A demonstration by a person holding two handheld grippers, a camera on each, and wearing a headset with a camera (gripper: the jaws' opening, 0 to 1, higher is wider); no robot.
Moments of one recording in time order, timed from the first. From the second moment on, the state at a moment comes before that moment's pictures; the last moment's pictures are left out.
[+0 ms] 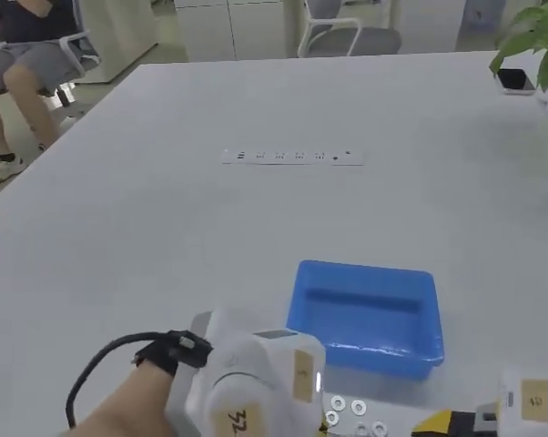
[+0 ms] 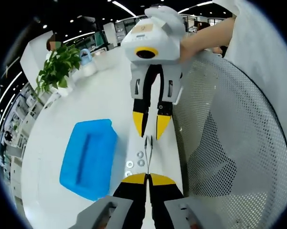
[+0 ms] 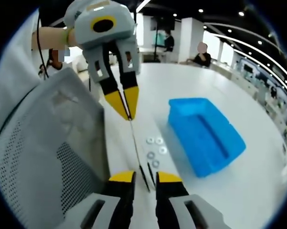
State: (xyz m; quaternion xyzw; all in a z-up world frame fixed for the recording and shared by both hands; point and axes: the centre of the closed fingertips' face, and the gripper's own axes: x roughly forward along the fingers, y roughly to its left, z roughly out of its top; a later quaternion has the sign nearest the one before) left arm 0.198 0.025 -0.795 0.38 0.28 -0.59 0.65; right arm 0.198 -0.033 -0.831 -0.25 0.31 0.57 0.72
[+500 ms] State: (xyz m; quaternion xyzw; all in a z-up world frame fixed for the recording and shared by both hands) left arm 0.192 -0.011 -0.761 0.37 0.25 -0.61 0.65; right arm 0.201 -0.022 -0.835 -0.27 0.30 0.58 0.71
